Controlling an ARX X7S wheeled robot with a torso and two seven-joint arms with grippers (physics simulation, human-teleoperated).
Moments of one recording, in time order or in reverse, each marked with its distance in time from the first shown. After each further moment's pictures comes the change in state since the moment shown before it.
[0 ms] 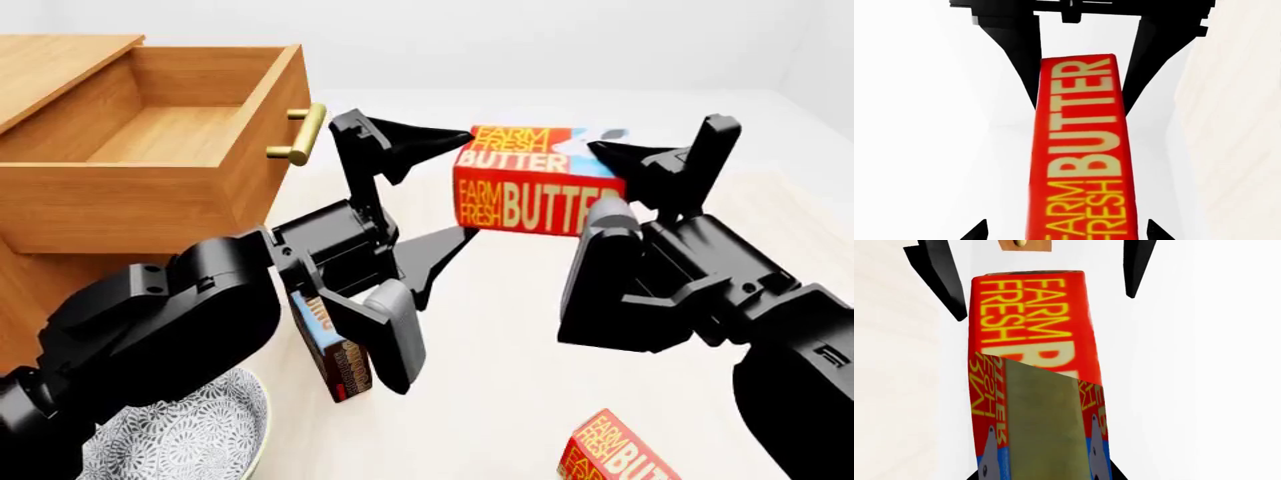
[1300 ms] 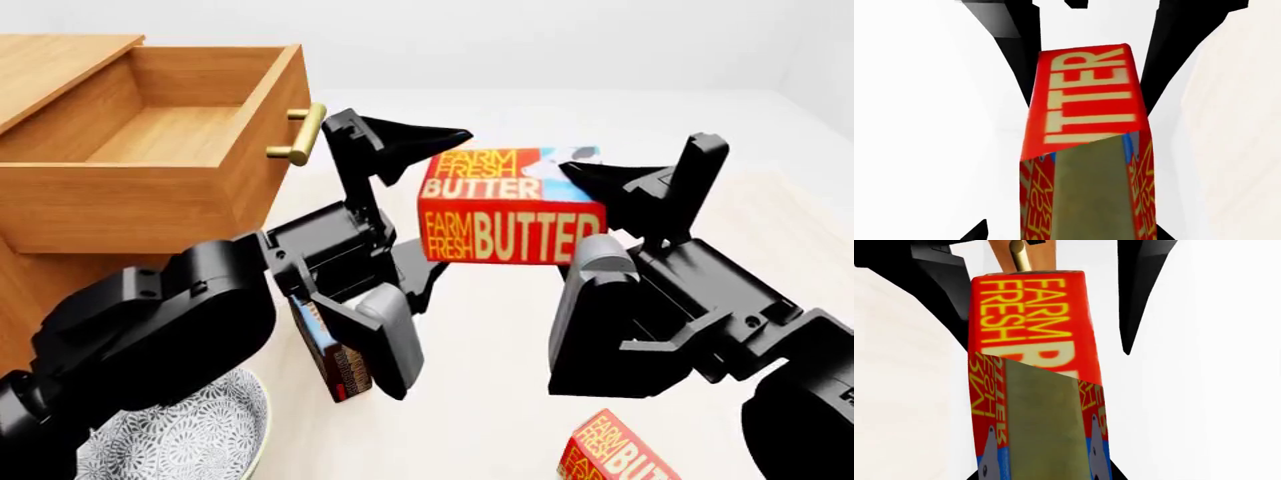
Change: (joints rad) left arm 0.009 -0.014 -0.008 0.022 -0.011 0.014 -0.018; right arm 0.003 0.024 0.020 -0.134 0.000 0.006 -0.047
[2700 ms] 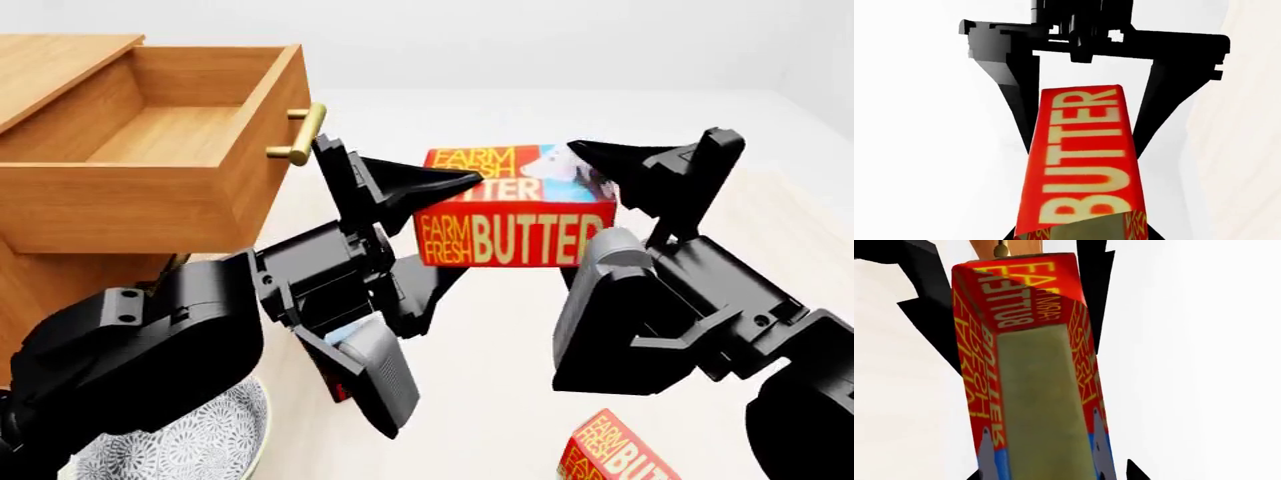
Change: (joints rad) left arm 0.040 -0.051 -0.015 0.121 -0.013 0.009 -0.014; right arm -0.048 0.015 0.066 0.009 0.024 -0.038 0.033
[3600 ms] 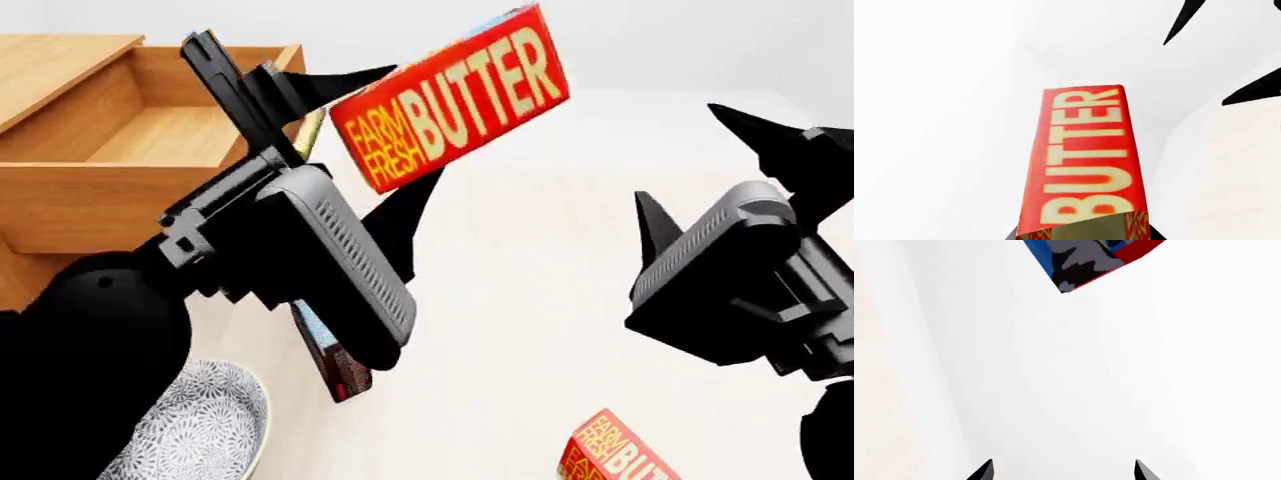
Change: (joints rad) left arm 0.025 -0.045 -0.271 0.575 -0.444 -0.899 0.091; right arm -0.135 0.110 0.189 -0.016 0.236 0.119 0.299
